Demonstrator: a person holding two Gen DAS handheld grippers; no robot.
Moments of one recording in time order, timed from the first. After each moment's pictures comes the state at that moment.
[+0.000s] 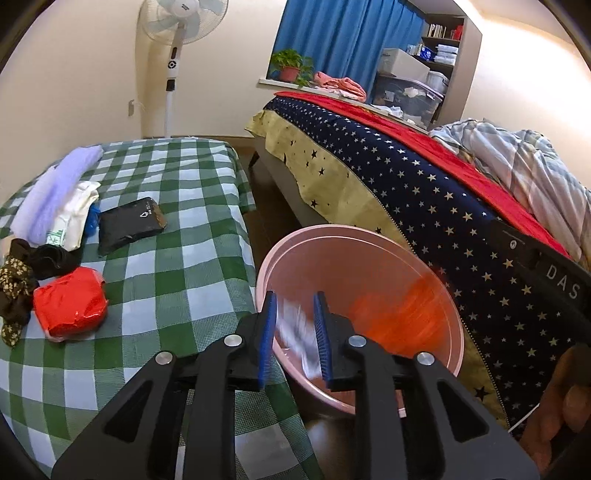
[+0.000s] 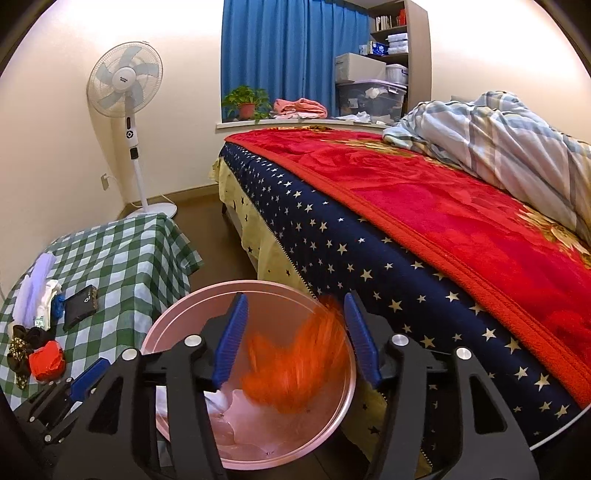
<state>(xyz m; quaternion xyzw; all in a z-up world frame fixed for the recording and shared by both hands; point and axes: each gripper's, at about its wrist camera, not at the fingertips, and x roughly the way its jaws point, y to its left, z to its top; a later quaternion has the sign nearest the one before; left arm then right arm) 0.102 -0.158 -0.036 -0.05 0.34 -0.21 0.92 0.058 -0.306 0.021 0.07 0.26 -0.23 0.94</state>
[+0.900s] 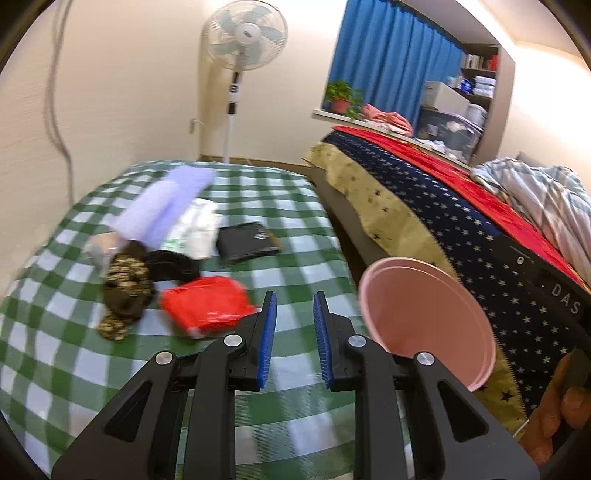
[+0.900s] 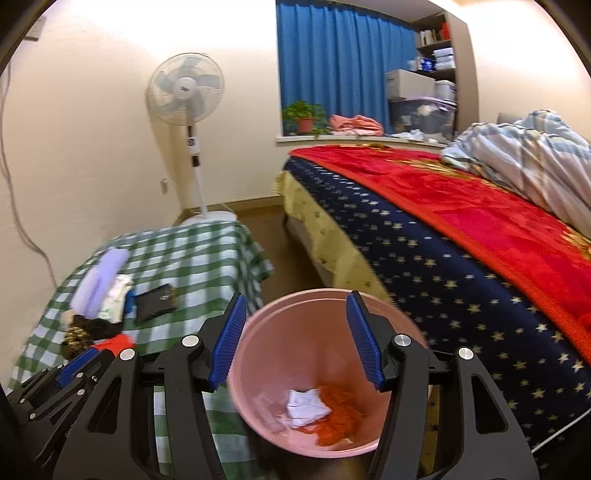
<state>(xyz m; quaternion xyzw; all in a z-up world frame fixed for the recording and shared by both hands) 0.076 -0.054 -0.012 -0.07 0.29 -0.11 0.95 0.056 -0.228 0.037 0.07 0.23 -0.11 0.97</state>
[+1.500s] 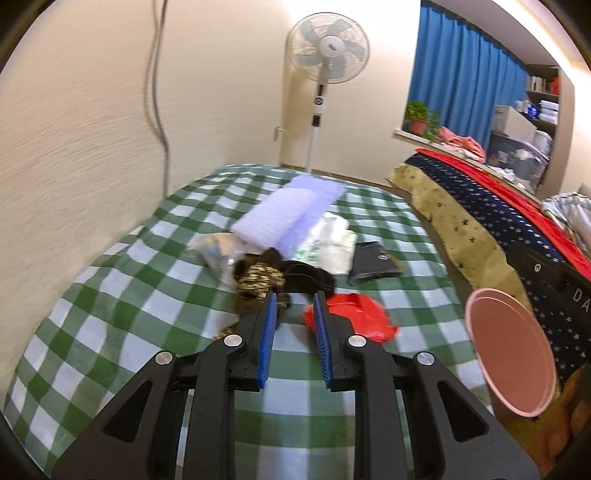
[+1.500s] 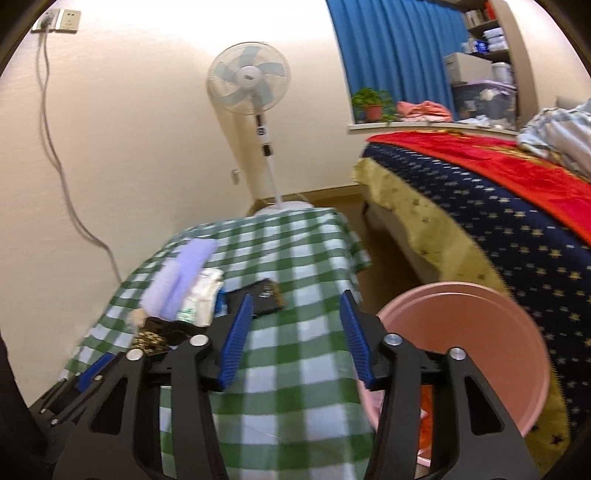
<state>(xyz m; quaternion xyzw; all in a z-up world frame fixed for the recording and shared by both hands) 0.086 0.027 -0.022 -0.09 0.28 0.03 0.96 0.113 -0.154 0.019 0.10 0.23 0.03 0.97</state>
